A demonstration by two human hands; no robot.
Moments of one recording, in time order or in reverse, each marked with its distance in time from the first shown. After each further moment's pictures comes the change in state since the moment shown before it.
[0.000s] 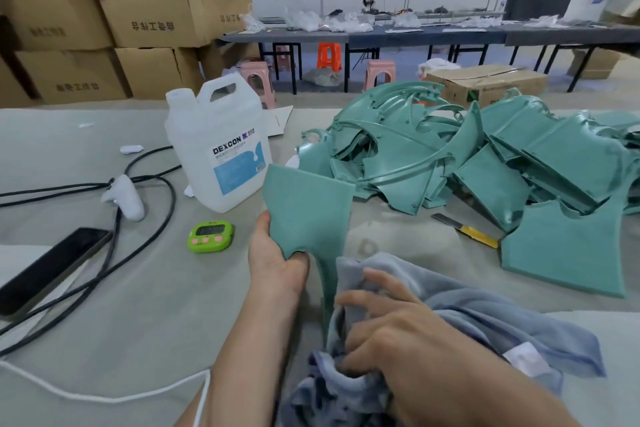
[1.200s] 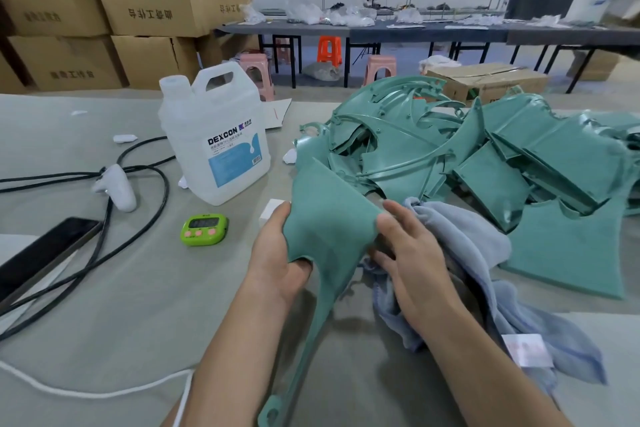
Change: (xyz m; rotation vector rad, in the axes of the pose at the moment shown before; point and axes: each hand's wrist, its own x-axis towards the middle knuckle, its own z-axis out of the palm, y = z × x) left_hand 0.027 -0.022 -0.003 -0.189 -0.121 -0.321; right_hand 0.068 0.056 0.006 1.294 0.814 0.535
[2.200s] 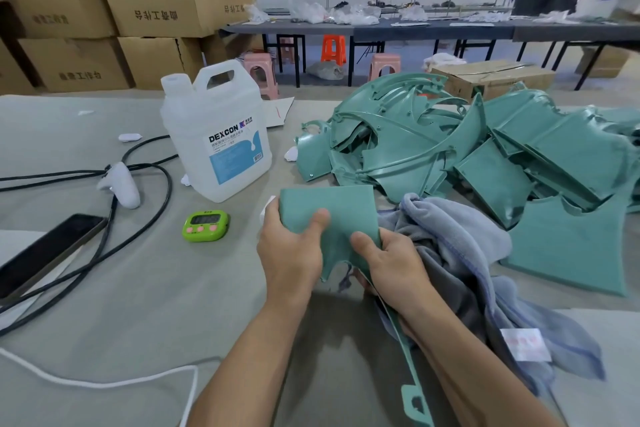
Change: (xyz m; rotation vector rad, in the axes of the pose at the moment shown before) left_hand -0.005 -0.027 -0.006 0.904 0.318 0.678; right_hand -0.013 0.008 0.009 -0.463 -0.121 -0.073
